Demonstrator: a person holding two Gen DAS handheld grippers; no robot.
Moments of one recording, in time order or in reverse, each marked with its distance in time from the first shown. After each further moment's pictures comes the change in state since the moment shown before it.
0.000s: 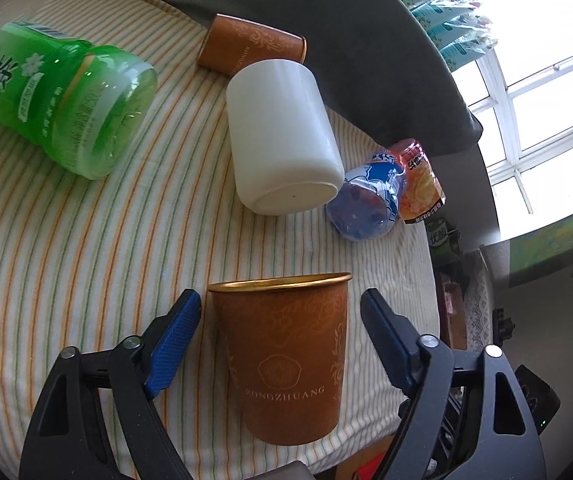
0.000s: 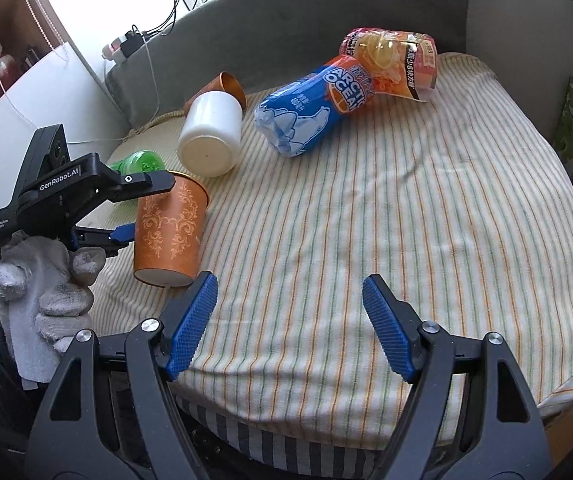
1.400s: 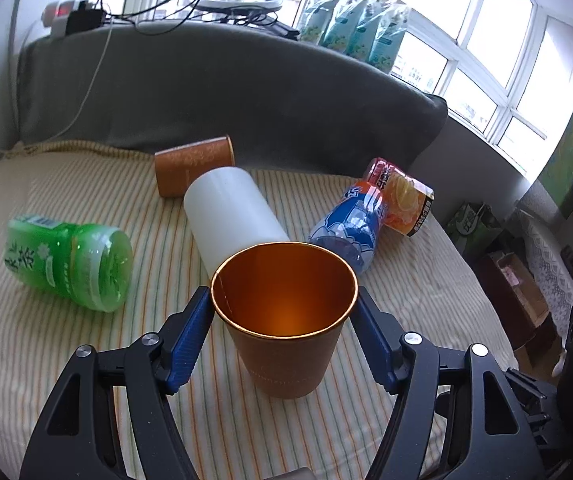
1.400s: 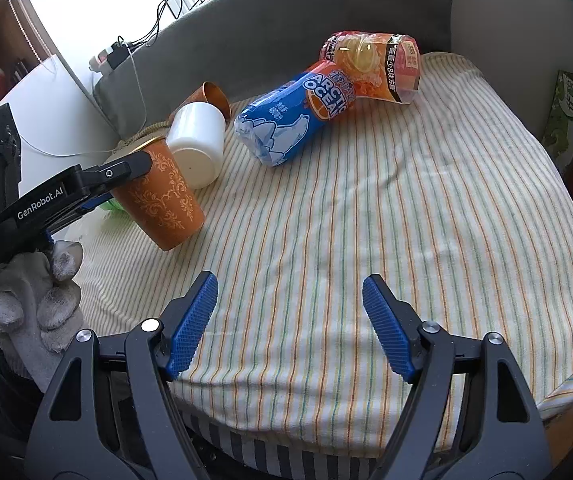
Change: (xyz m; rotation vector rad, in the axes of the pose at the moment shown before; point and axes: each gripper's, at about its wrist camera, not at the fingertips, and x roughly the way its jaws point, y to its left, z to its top) left arm -0.018 -0.070 -0.010 0.427 -0.286 0.215; right arm 0.000 -0.008 0.002 0.038 -0.021 -0.027
